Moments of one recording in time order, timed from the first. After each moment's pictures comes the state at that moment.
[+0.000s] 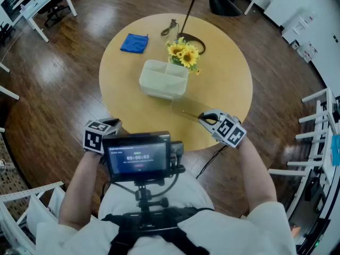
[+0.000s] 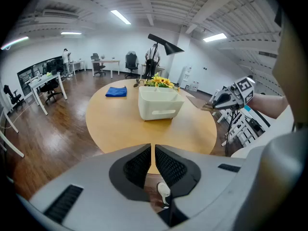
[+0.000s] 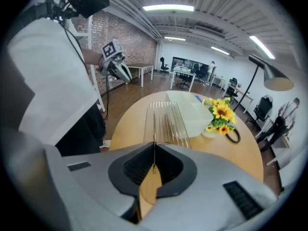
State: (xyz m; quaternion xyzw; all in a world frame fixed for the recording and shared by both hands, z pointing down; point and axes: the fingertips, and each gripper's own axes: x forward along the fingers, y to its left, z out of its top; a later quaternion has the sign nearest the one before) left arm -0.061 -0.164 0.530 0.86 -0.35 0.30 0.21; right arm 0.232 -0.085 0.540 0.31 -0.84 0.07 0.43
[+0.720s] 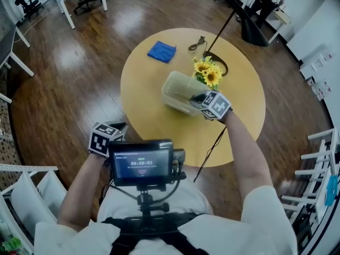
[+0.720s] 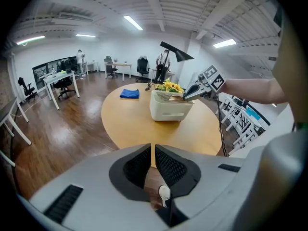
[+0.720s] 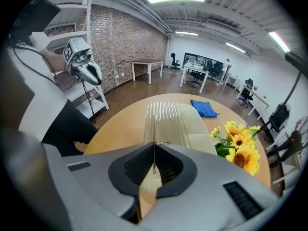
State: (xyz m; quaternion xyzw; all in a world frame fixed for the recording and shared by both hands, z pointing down) left arm -0.102 -0.153 0.522 0.84 -0.40 0.28 0.22; right arm 0.156 -0.244 0.563 0.23 -0.85 0.07 0.48
